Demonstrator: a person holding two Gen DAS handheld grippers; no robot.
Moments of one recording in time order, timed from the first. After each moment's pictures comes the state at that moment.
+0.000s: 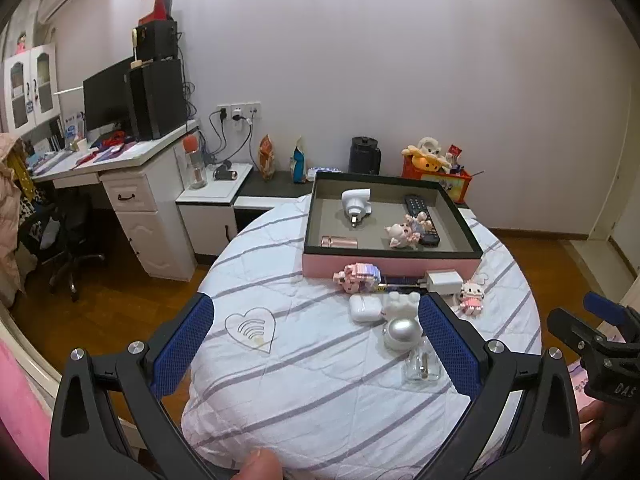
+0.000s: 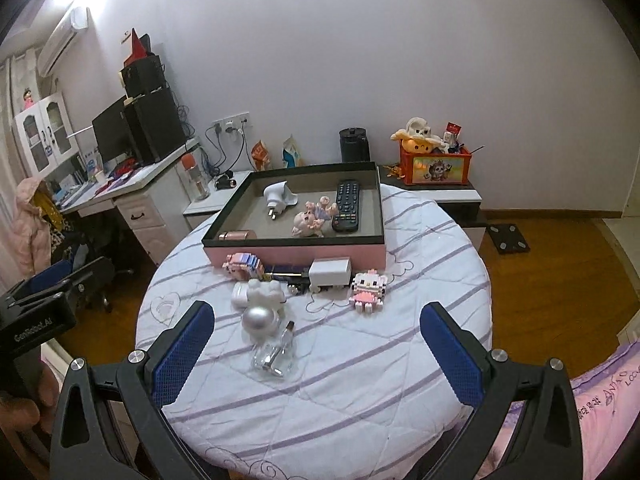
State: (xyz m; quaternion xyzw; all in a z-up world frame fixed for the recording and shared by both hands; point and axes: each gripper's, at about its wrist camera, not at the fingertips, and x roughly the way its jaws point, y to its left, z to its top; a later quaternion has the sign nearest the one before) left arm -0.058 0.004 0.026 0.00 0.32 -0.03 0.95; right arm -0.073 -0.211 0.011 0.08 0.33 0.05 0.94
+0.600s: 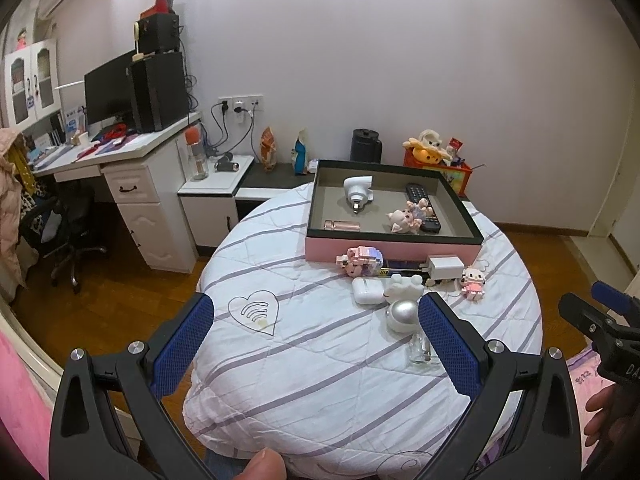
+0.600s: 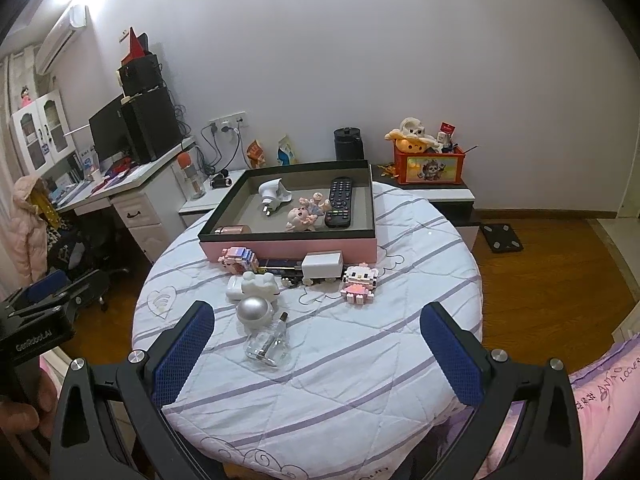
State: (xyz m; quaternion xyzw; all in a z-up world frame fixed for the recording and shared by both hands) left arm -0.067 0.007 0.017 0.00 0.33 -0.03 0.94; right arm -0.086 -0.216 0.012 0.07 0.34 0.04 0.94
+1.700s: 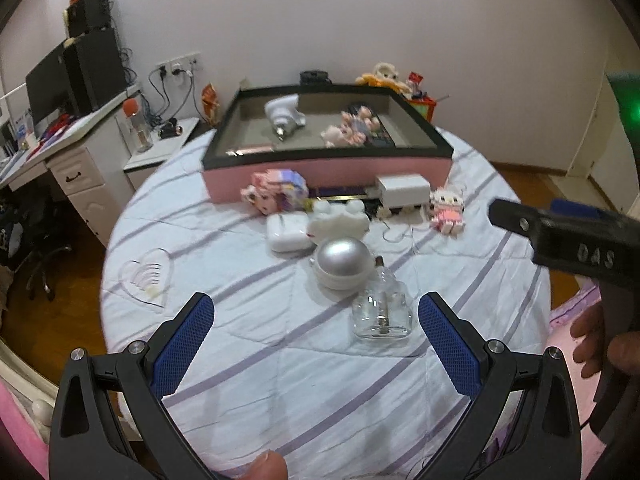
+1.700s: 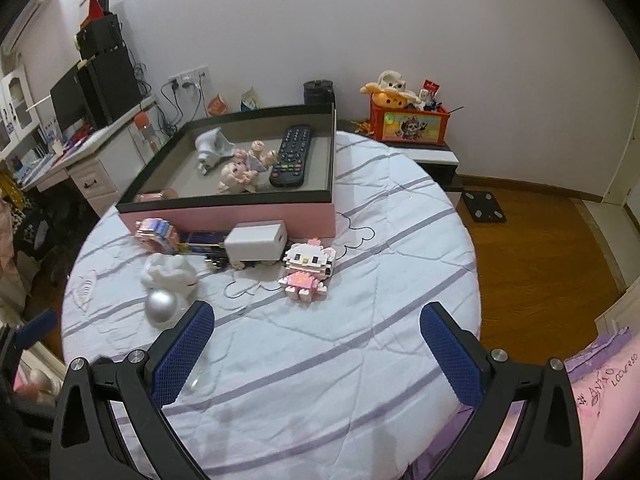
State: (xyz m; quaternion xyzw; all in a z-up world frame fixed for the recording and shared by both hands) left arm -0.025 -0.079 -0.077 0.04 0.41 -0.10 0.91; right arm 0.001 -0.248 -0.059 0.05 0.42 0.00 0.91
